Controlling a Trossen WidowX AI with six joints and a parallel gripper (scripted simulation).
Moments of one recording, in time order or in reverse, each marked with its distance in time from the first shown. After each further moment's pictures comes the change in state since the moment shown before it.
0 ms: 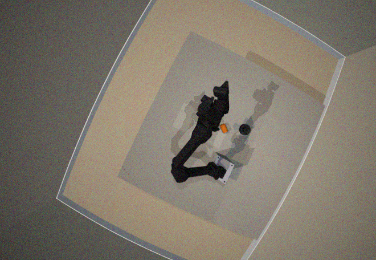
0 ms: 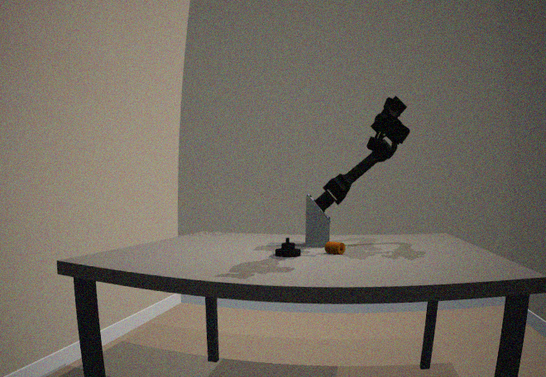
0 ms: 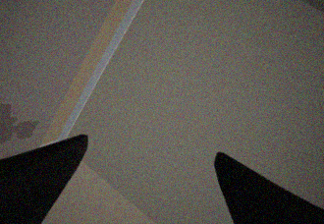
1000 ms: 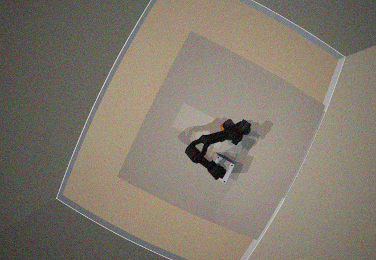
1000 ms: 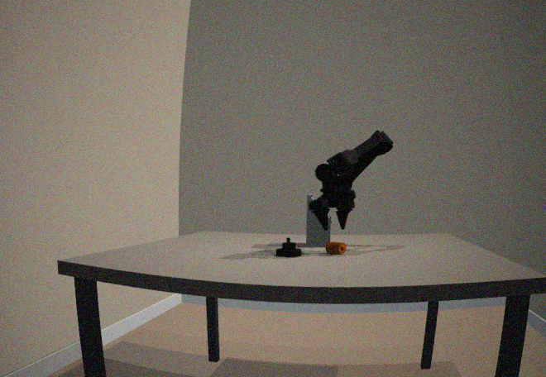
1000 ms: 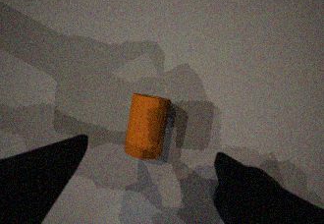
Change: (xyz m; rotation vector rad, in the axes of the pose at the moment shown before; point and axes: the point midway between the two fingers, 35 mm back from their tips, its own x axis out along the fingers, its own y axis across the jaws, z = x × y) arm -0.040 0.368 -0.028 1.025 0.028 1.201
